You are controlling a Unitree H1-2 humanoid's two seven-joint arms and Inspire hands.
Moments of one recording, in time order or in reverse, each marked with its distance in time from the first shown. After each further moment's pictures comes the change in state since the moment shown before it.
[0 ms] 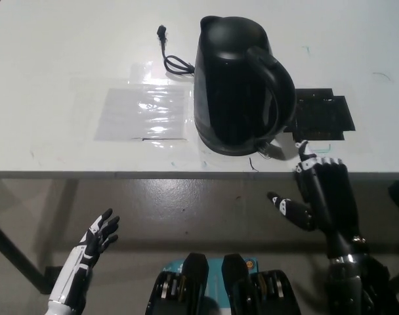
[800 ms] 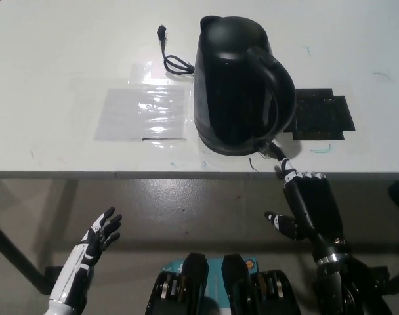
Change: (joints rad) left_arm -0.002 0.000 0.002 -0.011 -0.001 -0.009 -0.016; right_arm -0.028 -0.034 0.073 0.167 -0.043 0.090 0.012
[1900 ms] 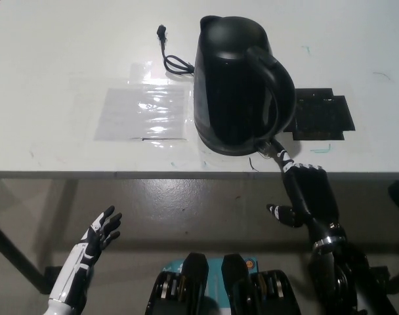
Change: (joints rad) left_arm -0.002 0.000 0.000 0.000 0.002 -0.011 0.000; right_arm -0.088 -0.006 0.012 0.112 0.015 0.056 0.014
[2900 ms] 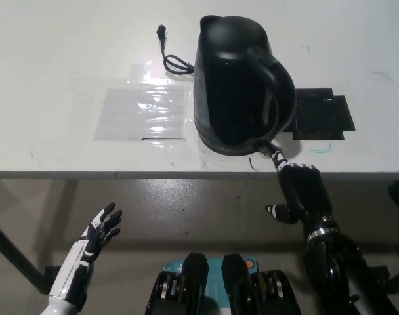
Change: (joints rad) left_arm -0.011 0.002 0.000 0.000 0.000 -0.001 0.000; right_arm -0.067 0.000 0.016 0.132 0.014 0.009 0.007
